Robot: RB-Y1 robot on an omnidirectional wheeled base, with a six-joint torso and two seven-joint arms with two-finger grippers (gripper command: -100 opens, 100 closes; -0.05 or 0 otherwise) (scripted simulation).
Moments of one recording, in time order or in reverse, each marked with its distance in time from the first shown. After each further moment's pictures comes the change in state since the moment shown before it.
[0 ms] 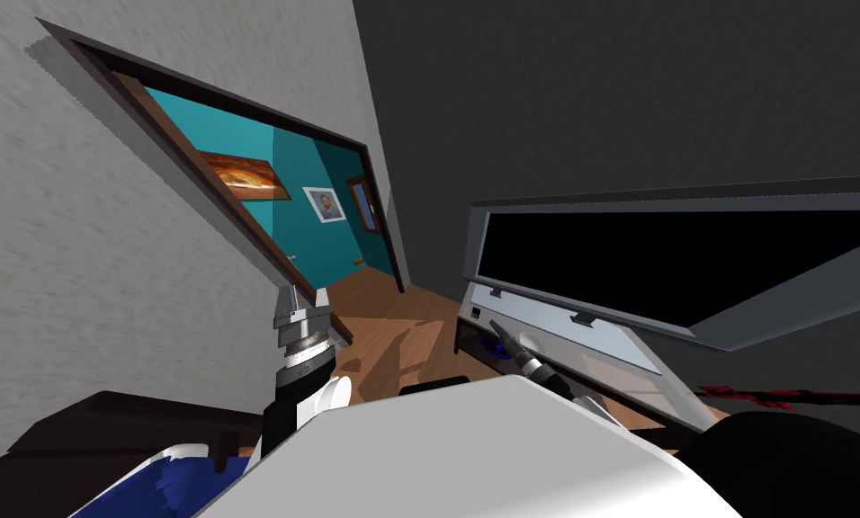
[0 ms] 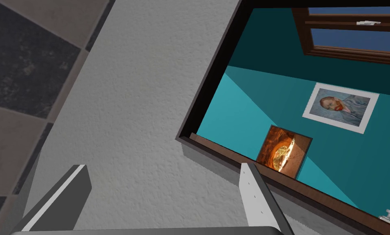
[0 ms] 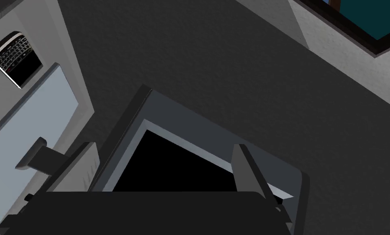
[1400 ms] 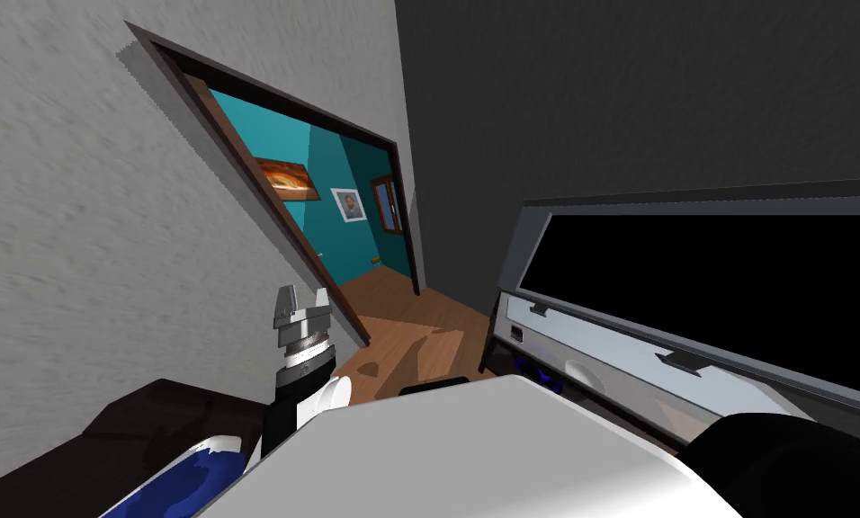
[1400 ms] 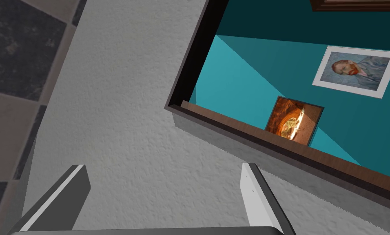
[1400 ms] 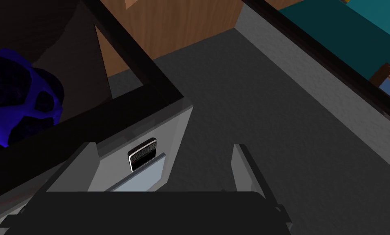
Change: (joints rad) left arm 0.000 0.000 0.000 0.000 0.000 0.000 0.000; right arm 0.071 -0.158 0.028 0.420 0.161 0.016 -0.061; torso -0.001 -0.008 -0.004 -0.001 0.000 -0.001
